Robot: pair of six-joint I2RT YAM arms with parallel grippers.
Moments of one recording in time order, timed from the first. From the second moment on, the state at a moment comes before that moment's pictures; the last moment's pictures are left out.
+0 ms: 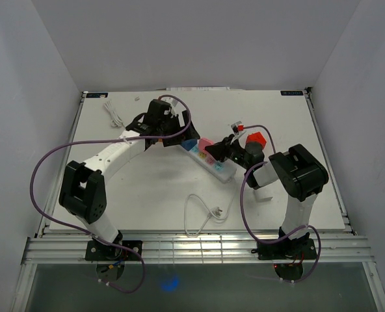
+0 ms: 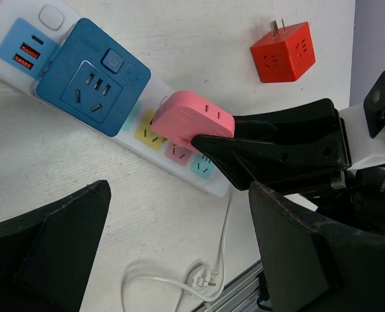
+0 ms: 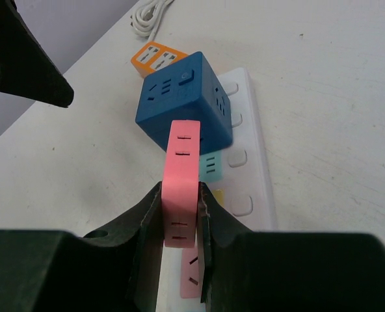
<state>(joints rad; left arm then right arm) -0.49 1.65 1.31 -0.35 0.26 -0.63 0.46 1.90 0.60 1.27 -0.45 0.44</state>
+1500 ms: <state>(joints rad) -0.48 1.67 1.36 -0.38 0.29 -0.61 0.44 2.00 0.61 1.36 -0.44 0.47</state>
